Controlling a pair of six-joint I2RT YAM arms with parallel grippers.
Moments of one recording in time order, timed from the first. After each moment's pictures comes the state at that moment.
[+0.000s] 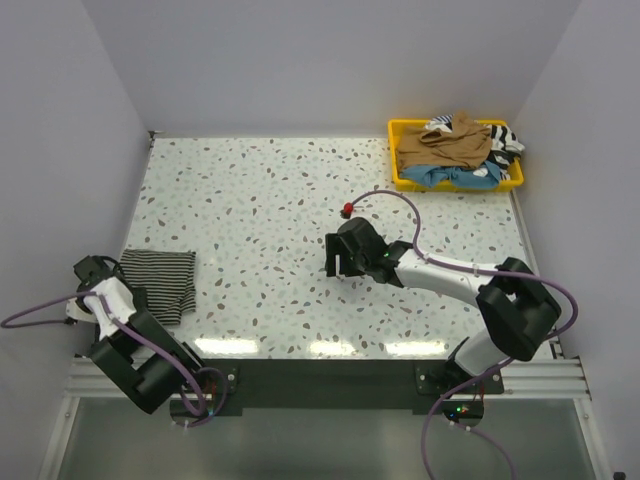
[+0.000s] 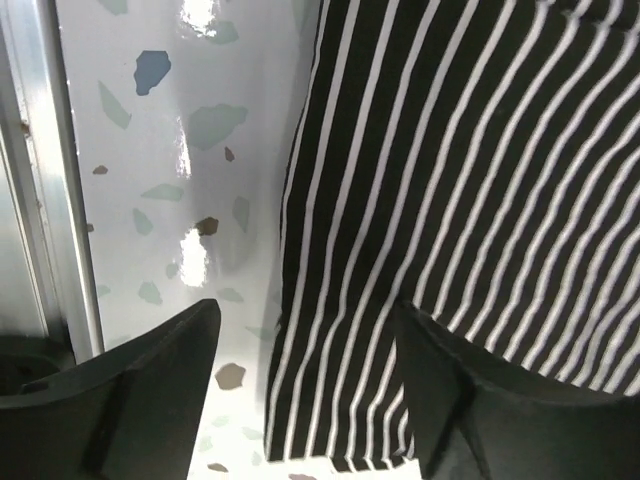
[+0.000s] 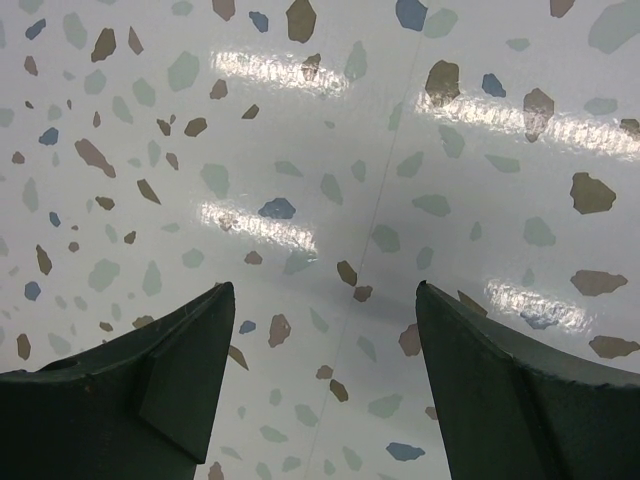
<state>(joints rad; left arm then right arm) 0.82 1.16 0.60 -0.75 -0.22 -0.93 0.81 1.54 0.89 -0.20 0.19 0.62</state>
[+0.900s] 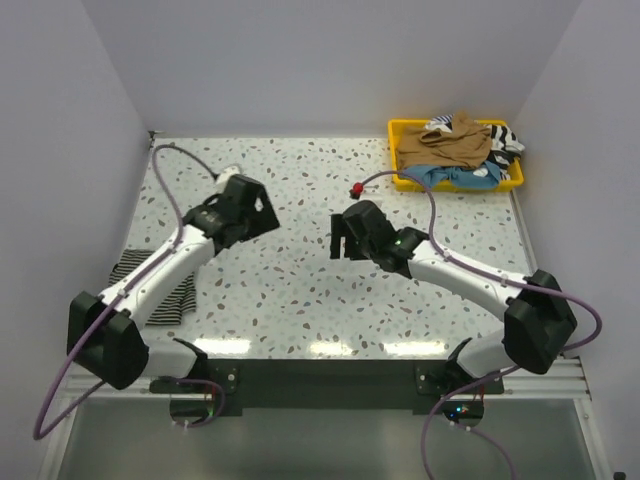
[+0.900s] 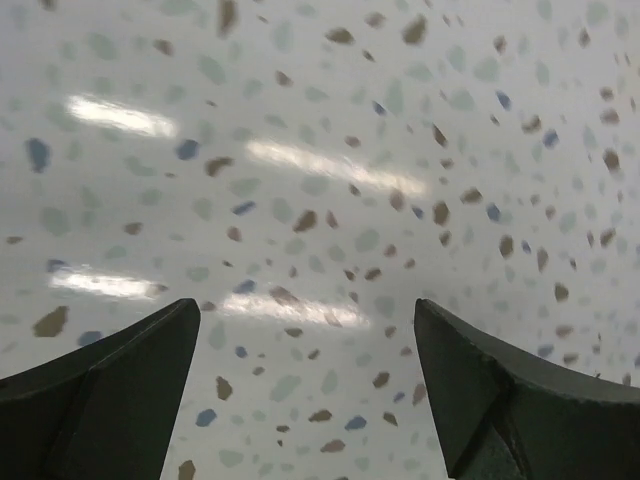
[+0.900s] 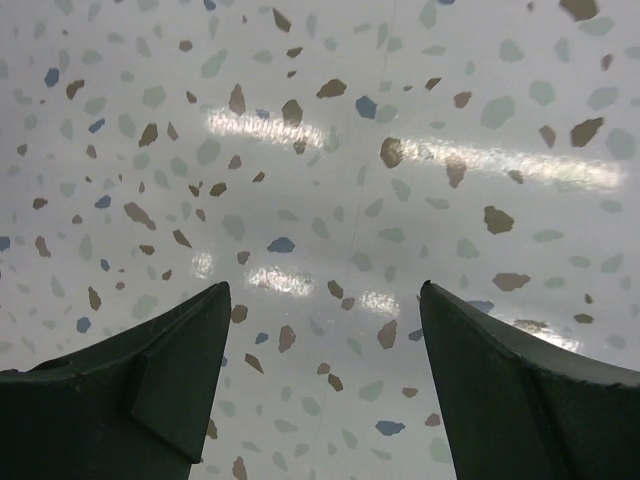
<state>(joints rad) -0.41 1.31 1.09 -0.66 -0.33 -0.77 0.80 1.46 1.01 -0.36 0.28 0.61</state>
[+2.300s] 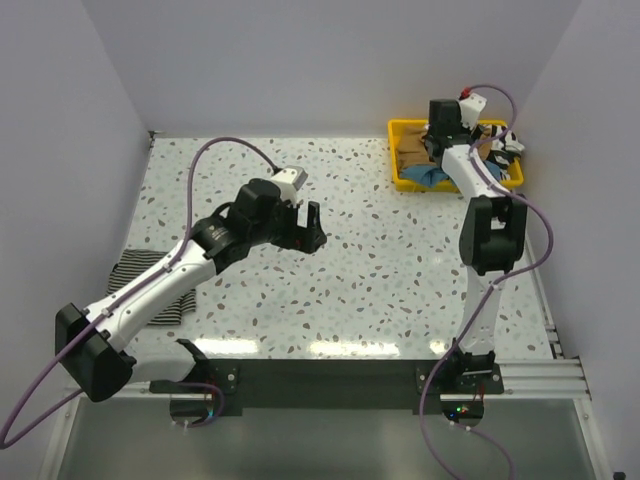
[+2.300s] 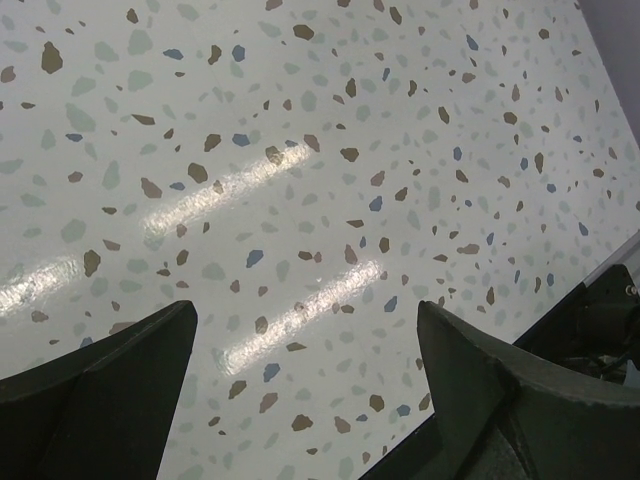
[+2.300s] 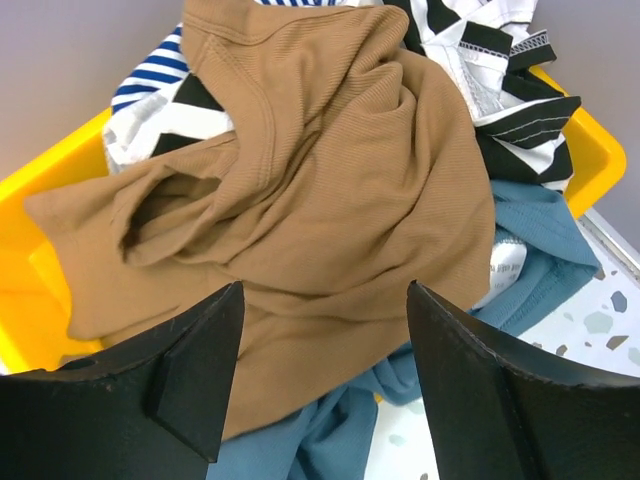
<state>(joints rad) -0.70 1.25 1.13 -0.48 0.06 -0.40 0.09 2.15 1.87 -0.33 0.71 0.42</state>
